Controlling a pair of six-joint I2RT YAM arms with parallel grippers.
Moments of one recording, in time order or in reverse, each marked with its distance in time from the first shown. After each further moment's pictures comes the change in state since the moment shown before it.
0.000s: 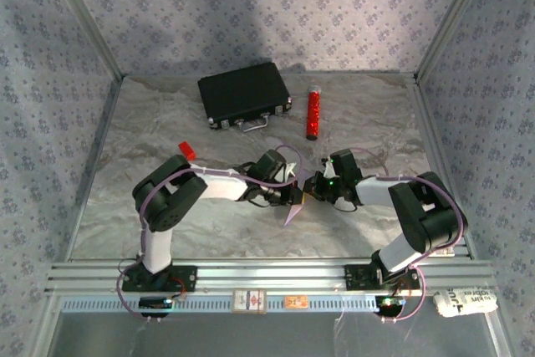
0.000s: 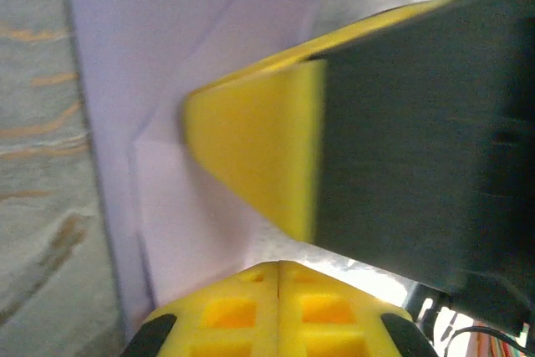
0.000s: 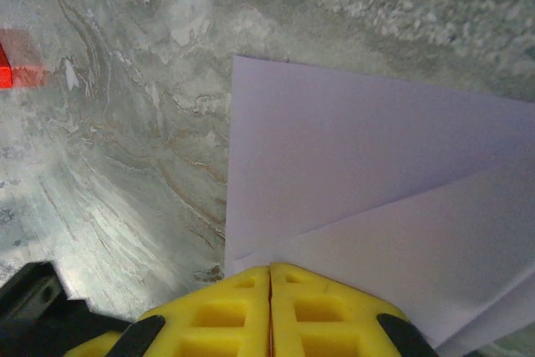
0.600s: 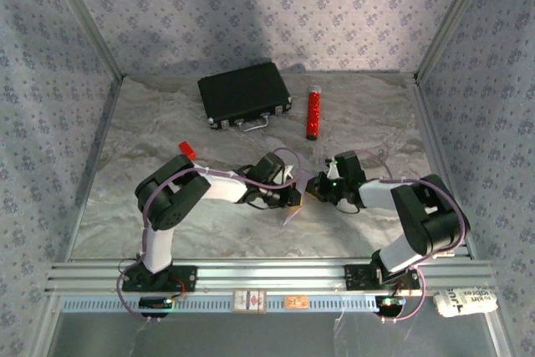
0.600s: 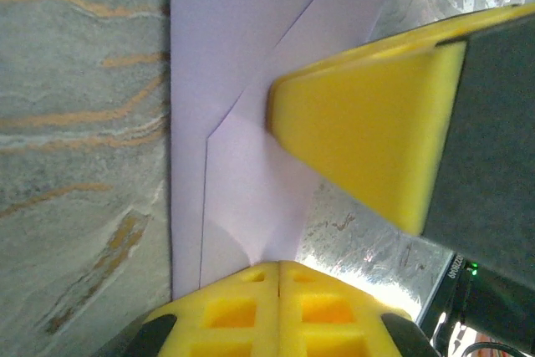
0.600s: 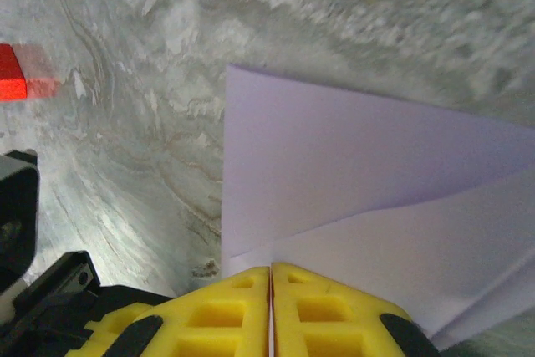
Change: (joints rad) left arm 0.000 0.012 -0.040 0.055 -0.013 -0.044; right arm -0.040 -0.024 -0.040 0.040 -0.010 0.024
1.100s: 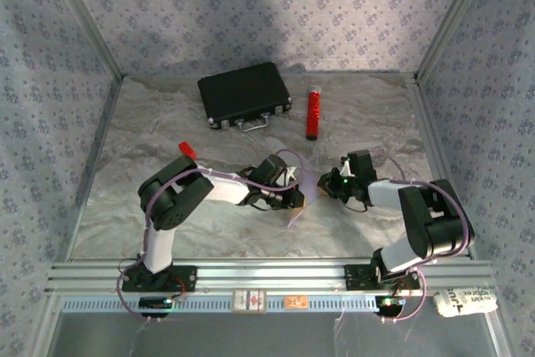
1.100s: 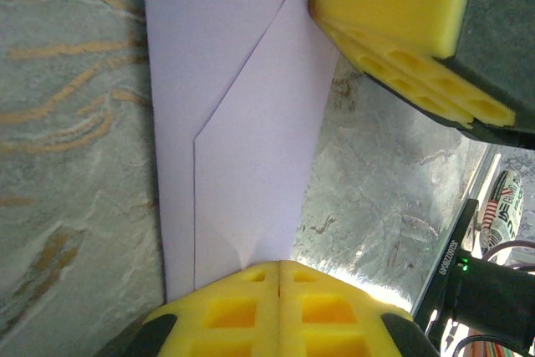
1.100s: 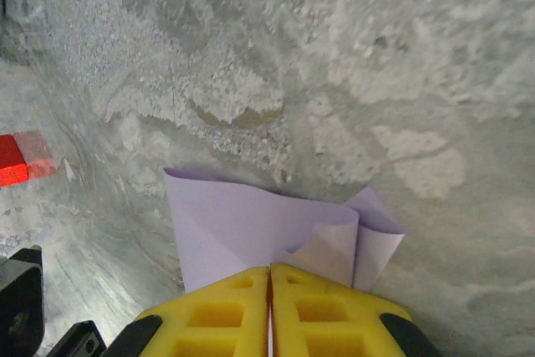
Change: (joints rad) left arm -0.019 0.017 0.000 0.044 0.008 -0.011; right arm -0.125 -0.034 -0.010 -0.044 0.041 0.031
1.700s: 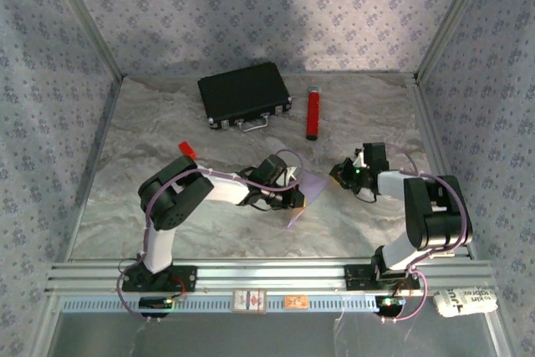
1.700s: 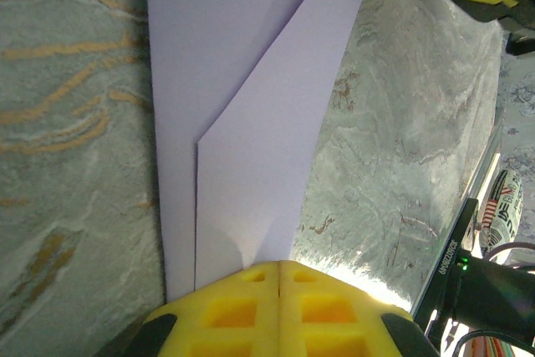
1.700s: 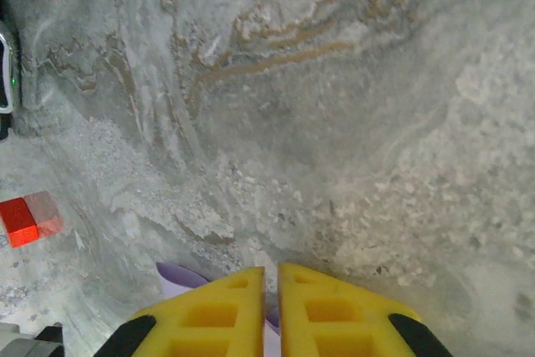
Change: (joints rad) left arm -0.001 0.000 -0.002 0.006 0.001 0.000; right arm -0.146 0.034 0.096 -0.090 -0.027 -0.082
